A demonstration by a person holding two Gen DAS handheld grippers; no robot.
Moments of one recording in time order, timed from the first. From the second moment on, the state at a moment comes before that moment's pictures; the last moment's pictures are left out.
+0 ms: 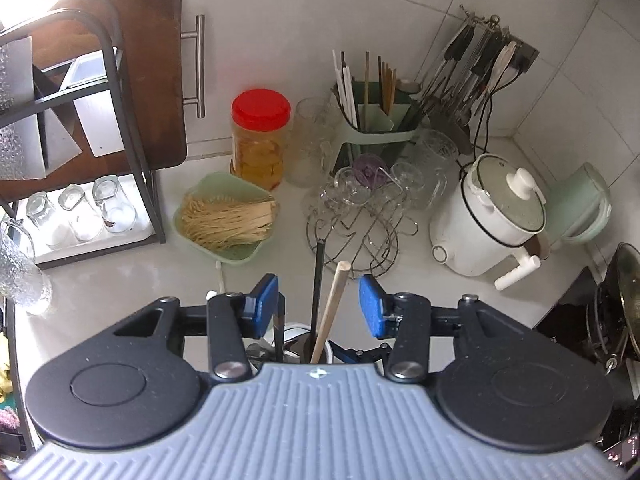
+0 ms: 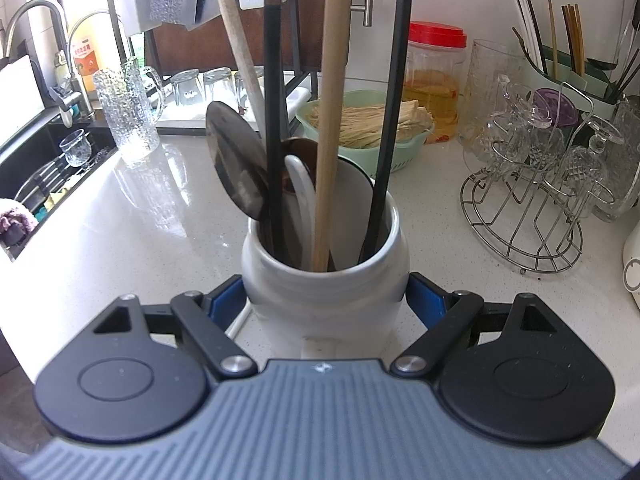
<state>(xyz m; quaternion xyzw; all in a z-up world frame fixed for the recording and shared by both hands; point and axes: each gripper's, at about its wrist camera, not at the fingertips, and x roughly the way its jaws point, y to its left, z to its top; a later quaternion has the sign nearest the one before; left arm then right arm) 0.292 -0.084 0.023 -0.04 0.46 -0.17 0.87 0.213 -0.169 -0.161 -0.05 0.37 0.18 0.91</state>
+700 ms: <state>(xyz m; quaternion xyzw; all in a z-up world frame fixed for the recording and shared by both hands) 0.248 -0.023 0.001 -0.05 0.39 -0.15 0.91 0.212 -0.165 -0.162 -0.05 0.38 0.16 0.91</state>
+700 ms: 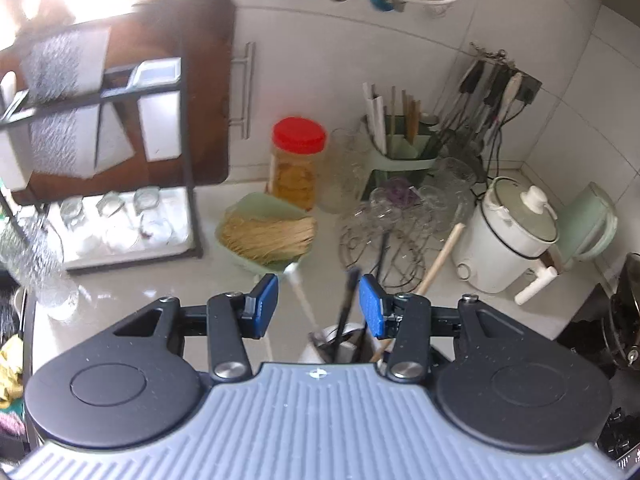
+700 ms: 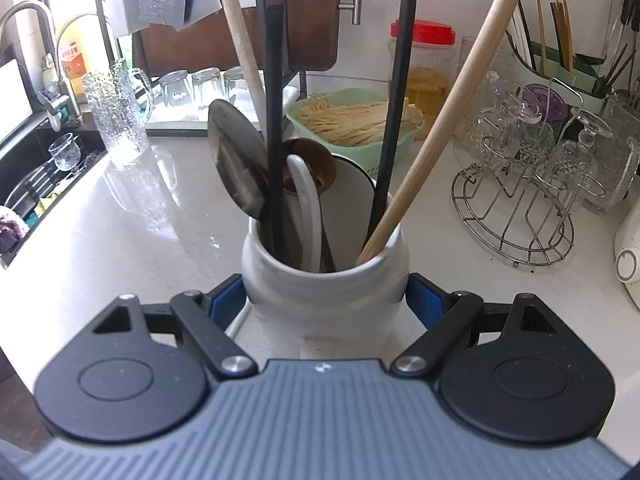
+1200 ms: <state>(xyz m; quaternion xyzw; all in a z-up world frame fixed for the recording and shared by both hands) 0.272 0.018 -0.097 -0.11 0.45 -0.14 0.87 0.207 -0.170 -0.163 -0.02 0.37 0.12 0.92</state>
